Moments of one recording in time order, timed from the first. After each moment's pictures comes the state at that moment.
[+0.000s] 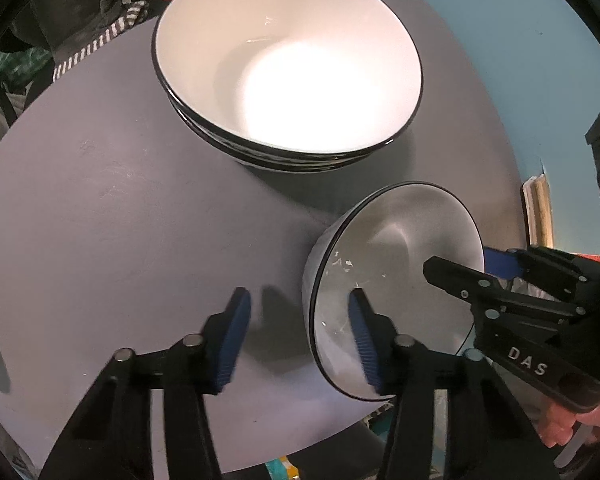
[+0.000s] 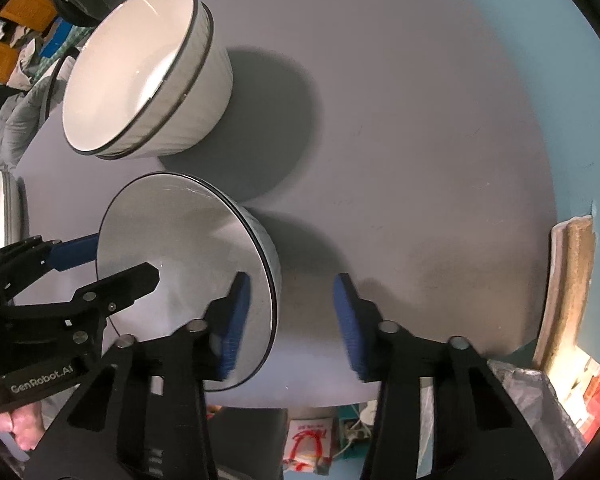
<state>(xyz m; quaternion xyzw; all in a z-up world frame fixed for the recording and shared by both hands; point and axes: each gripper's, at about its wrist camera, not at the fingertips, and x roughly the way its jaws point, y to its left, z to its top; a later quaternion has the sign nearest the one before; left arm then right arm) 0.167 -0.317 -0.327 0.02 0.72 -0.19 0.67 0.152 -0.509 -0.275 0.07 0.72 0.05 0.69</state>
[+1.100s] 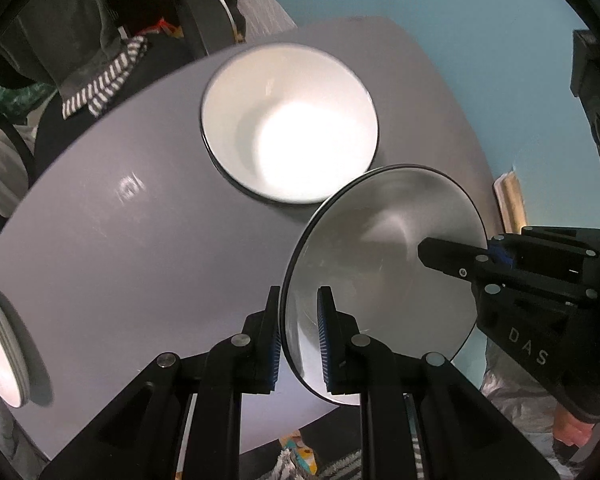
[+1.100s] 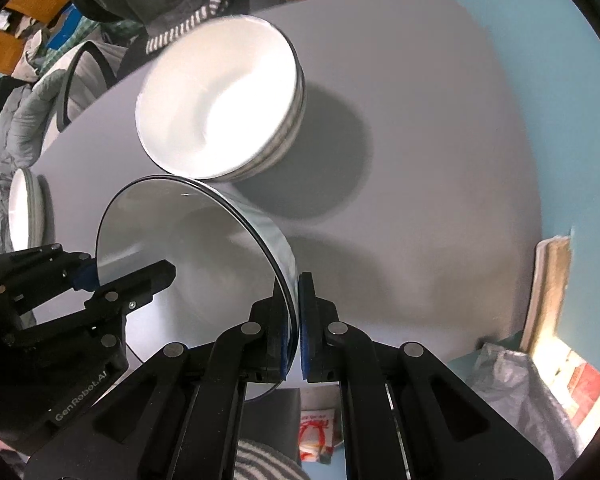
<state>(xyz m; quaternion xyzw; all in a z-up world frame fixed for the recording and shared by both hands) 0.180 -0.304 -0.262 0.06 0.70 -0.21 0.68 0.177 -0.479 -0.218 0.06 0.72 0.06 0.69</state>
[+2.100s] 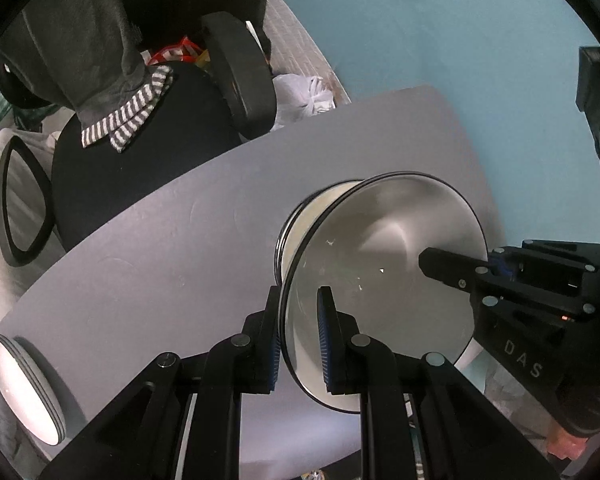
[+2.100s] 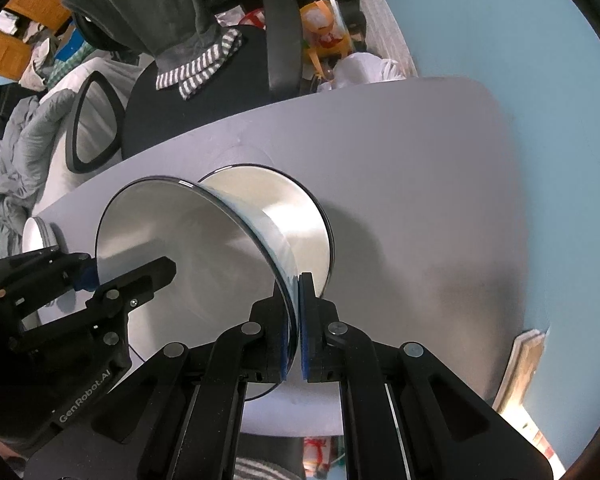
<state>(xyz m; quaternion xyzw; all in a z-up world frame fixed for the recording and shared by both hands) 0.268 -0.290 -0.260 0.04 0.69 -0.18 0.71 0.251 -0.450 -0.206 0.05 0.71 0.07 0.70</state>
